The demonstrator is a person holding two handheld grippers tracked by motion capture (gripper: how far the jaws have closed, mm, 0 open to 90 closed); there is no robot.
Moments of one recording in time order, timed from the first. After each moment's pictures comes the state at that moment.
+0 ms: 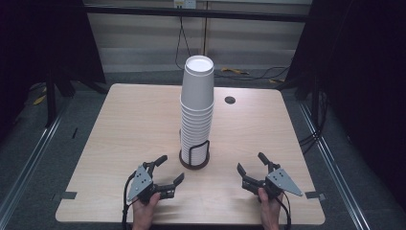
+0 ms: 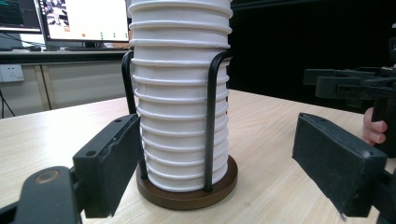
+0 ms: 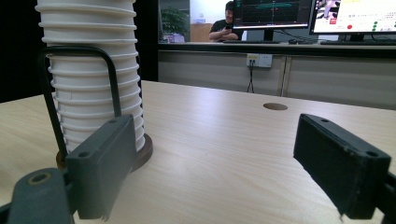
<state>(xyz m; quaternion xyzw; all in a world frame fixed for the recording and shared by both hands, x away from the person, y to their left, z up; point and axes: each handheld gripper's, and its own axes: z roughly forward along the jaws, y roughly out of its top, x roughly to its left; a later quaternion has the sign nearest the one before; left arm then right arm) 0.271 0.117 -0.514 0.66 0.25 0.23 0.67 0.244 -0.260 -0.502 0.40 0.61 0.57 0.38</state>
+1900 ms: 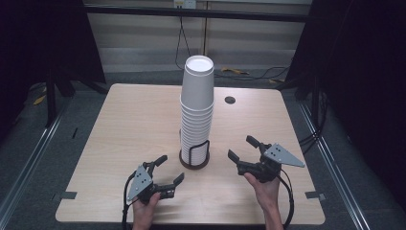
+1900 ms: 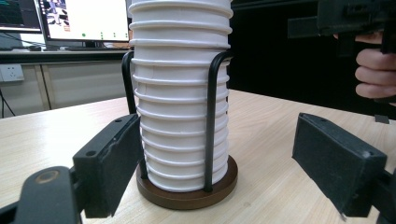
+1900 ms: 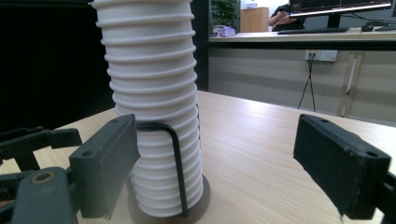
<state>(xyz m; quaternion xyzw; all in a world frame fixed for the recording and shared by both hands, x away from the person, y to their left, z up) 0.272 0.118 -0.514 0.66 0.24 0.23 0.67 0.273 -0.239 -0.426 0.37 0.65 0.60 0.28</state>
